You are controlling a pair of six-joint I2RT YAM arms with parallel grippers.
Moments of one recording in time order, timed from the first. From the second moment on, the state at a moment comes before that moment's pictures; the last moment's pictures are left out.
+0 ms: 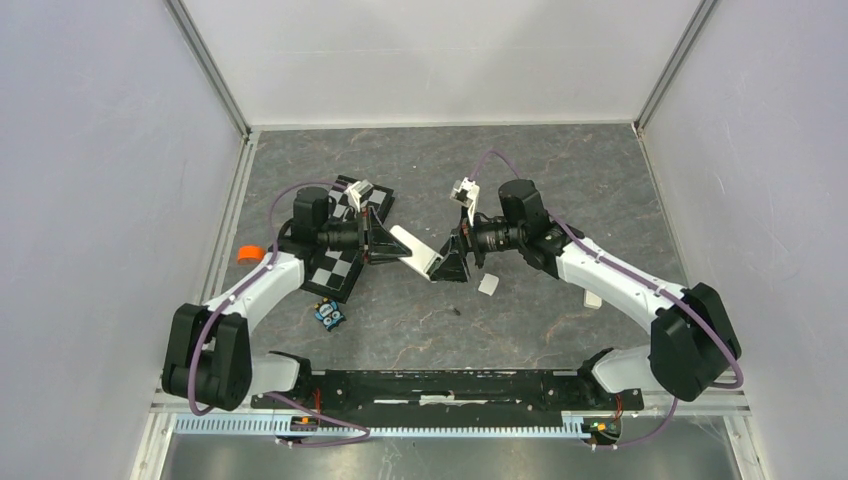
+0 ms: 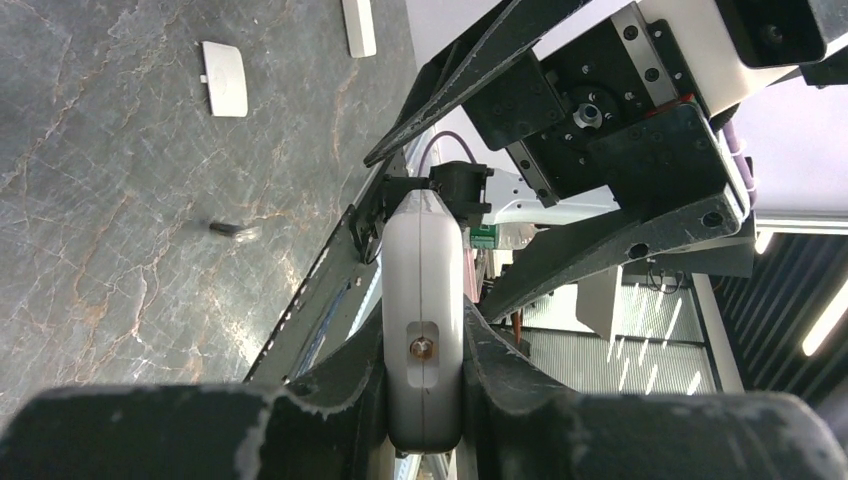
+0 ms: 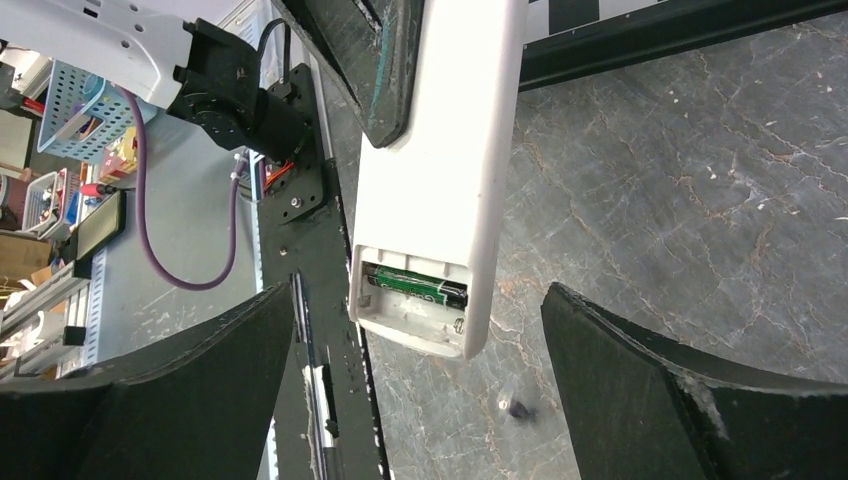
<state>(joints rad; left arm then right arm) -0.24 1.29 0.70 0.11 1.13 -0.91 0.61 1.37 0.92 -0.05 -0.84 0.15</state>
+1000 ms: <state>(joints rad) -0.16 1.17 0.72 -0.31 0.47 -0.68 0.94 1.55 0.83 -0.22 -0.12 -0.07</state>
